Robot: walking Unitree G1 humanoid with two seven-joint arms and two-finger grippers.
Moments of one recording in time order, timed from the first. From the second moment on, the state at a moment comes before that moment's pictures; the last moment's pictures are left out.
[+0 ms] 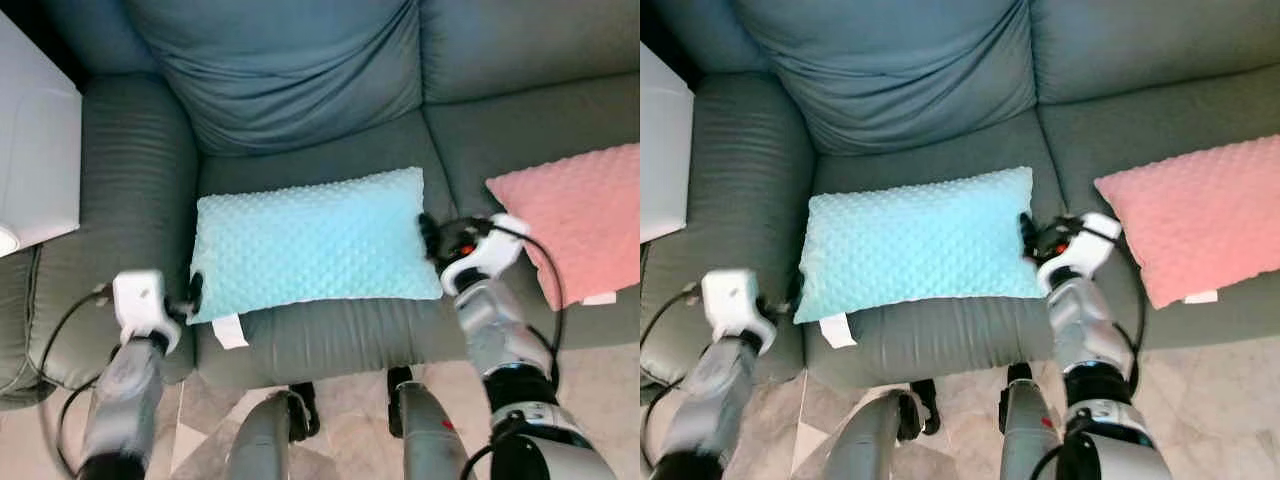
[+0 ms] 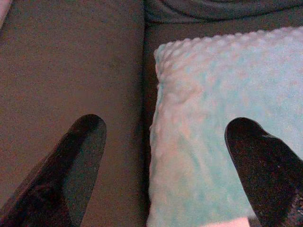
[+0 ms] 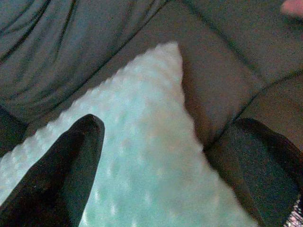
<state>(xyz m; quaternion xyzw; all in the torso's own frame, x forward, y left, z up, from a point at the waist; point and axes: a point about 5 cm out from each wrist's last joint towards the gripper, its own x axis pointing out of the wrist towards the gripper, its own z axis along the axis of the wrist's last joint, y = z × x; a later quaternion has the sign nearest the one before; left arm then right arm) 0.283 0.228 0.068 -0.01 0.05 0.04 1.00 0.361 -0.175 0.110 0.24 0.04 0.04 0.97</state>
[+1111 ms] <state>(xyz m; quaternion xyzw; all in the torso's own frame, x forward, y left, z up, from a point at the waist) 0.279 0.208 0.086 0.00 0.08 -0.03 1.00 0.357 -0.183 0.085 0.10 0.08 0.04 0.99</state>
